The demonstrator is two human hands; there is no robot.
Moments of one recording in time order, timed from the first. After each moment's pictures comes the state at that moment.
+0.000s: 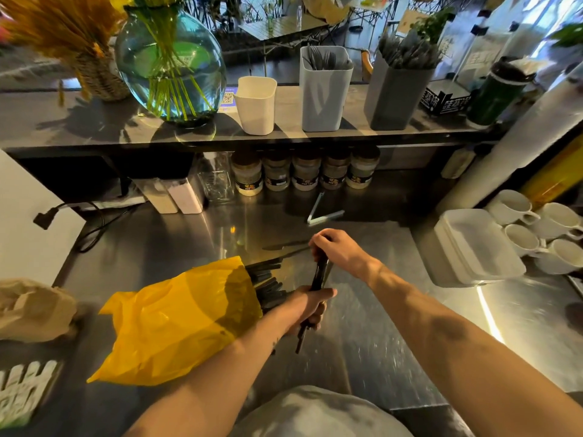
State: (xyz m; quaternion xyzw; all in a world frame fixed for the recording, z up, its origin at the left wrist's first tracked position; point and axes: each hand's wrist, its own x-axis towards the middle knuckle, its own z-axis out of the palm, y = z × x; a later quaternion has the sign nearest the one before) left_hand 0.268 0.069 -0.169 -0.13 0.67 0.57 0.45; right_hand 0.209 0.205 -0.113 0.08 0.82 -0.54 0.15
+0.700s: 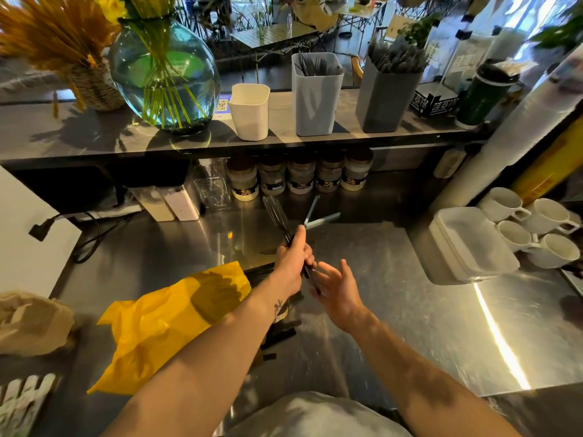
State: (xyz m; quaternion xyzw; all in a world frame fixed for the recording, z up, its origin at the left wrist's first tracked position) left_hand 0.208 0.077 -0.129 -0.22 0.59 0.75 0.21; right_hand 0.274 0.184 -0.174 0.34 0.44 -0.82 0.13
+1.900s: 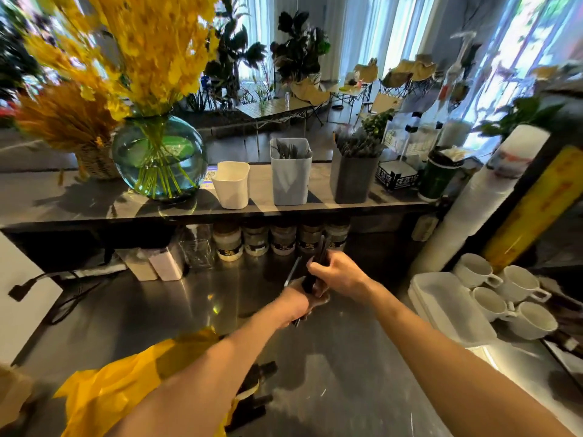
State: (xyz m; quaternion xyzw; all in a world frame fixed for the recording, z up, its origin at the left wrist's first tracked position) left_hand 0.184 0.142 -0.065 0.00 0.79 0.54 0.29; right_hand 0.185 0.276 -0.016 0.03 0.84 -0.53 0.09
